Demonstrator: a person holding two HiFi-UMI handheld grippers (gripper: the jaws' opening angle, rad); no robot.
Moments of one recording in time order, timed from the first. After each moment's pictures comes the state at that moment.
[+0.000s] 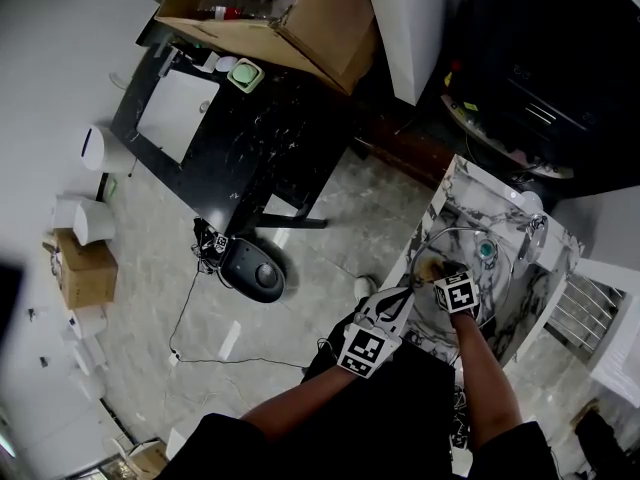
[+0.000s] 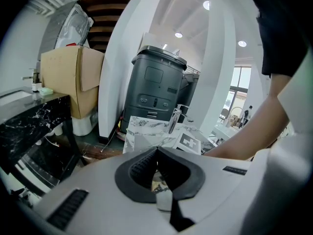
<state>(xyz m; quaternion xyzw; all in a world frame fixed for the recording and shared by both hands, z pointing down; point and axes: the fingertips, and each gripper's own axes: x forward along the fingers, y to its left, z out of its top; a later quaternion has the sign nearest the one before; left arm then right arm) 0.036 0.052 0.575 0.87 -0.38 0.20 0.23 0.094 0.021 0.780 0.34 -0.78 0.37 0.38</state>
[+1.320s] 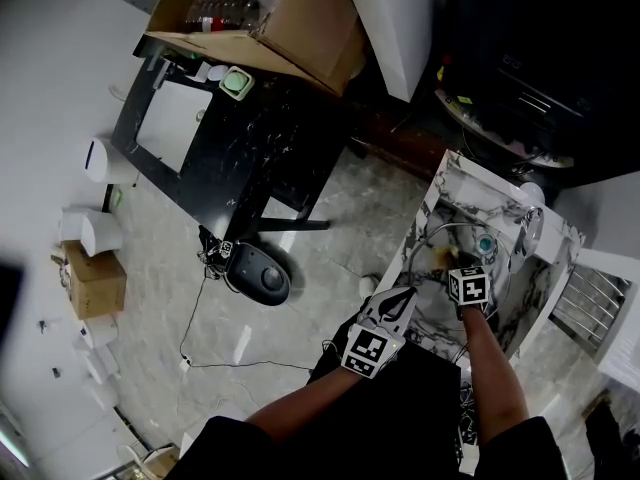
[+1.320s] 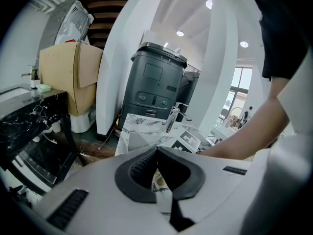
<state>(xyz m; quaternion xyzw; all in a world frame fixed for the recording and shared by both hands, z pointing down) 0.052 0.056 0.580 0.87 -0.38 0.21 0.24 0.141 -0.002 0.786 0.43 -0.75 0.39 0.32</state>
